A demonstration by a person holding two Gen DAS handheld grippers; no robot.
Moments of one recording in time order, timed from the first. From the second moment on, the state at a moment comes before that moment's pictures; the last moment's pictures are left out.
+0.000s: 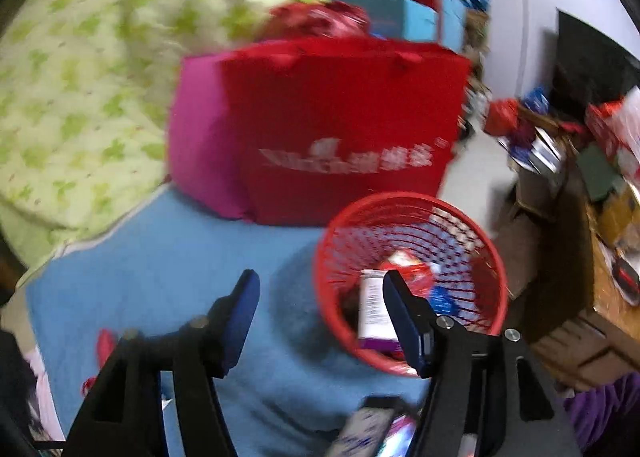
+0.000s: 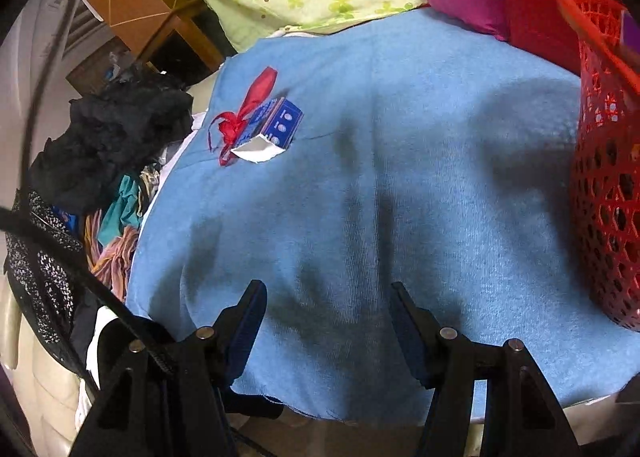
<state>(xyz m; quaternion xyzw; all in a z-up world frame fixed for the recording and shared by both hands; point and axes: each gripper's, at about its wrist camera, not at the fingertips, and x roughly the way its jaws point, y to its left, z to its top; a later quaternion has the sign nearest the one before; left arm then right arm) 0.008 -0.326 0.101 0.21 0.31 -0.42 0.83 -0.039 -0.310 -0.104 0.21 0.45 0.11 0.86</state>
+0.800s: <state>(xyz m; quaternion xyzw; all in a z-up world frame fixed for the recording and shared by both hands) 0.107 0.040 -0.045 0.00 0.38 -0.02 0.92 0.062 -0.244 -0.076 0.19 0.39 0.15 0.89</state>
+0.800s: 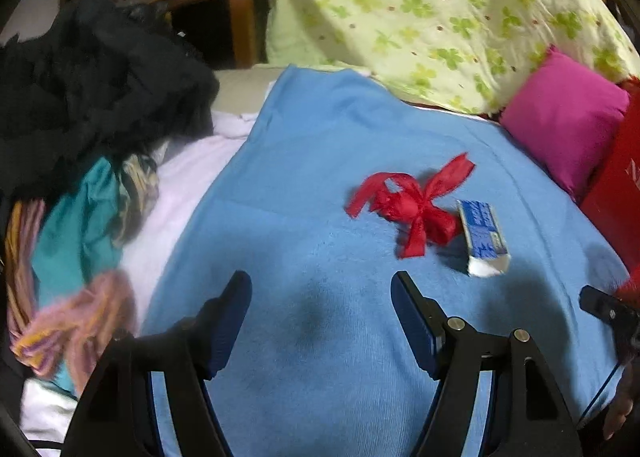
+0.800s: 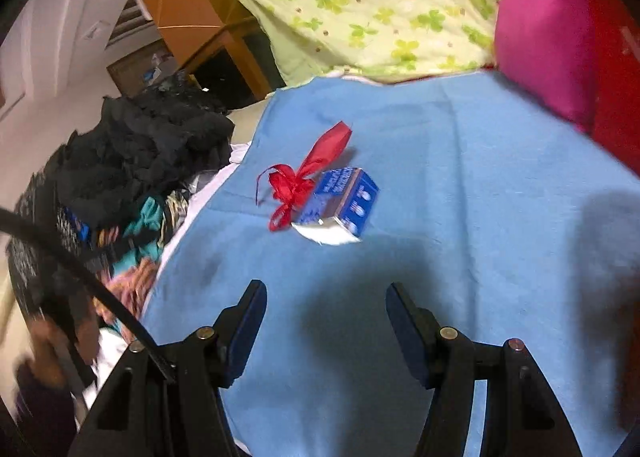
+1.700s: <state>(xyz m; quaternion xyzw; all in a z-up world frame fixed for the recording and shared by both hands) 0.165 0.022 -0.094 -0.03 0.37 -0.03 0.93 0.190 -0.200 -0.122 0.11 0.46 0.05 0.88</state>
